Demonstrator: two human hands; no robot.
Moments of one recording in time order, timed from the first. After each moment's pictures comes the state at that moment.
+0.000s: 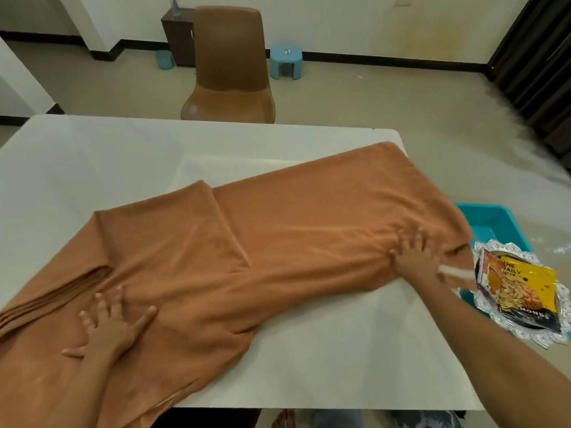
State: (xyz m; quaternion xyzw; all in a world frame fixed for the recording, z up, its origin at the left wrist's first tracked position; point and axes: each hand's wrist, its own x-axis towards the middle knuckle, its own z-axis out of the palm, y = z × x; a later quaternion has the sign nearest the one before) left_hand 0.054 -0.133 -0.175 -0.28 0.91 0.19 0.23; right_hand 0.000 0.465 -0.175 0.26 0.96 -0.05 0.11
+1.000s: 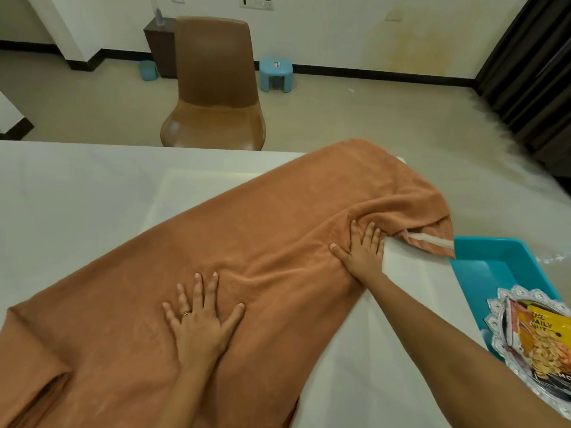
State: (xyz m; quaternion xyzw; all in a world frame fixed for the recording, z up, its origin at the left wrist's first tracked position) left_hand -0.086 0.055 -0.219 -0.07 0.99 0.13 0.02; right_hand -0.180 0.397 -0.205 0.18 0.96 -0.18 0.10
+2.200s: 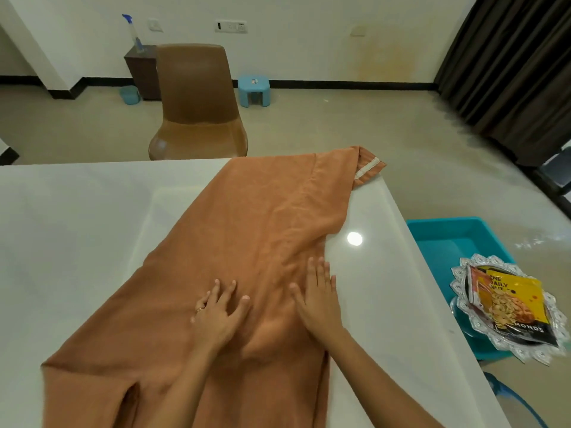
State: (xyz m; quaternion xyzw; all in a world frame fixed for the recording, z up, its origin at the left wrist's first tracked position) left_hand -0.048 0.072 -0.182 -0.04 0.96 0.24 0.16; right_hand -0.020 0.283 -0.173 0.10 0.96 -0.25 0.04
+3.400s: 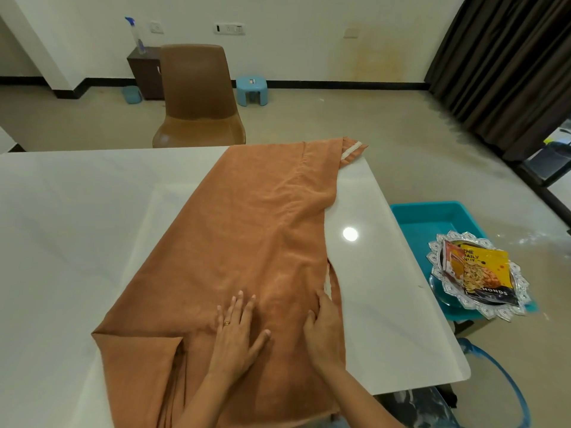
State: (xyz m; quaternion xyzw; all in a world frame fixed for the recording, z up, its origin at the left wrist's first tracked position) left_hand 0.095 0.075 -0.192 0.17 0.97 0.18 0.07; right_hand 0.131 0.254 -0.152 0.26 0.85 -0.44 -0.11
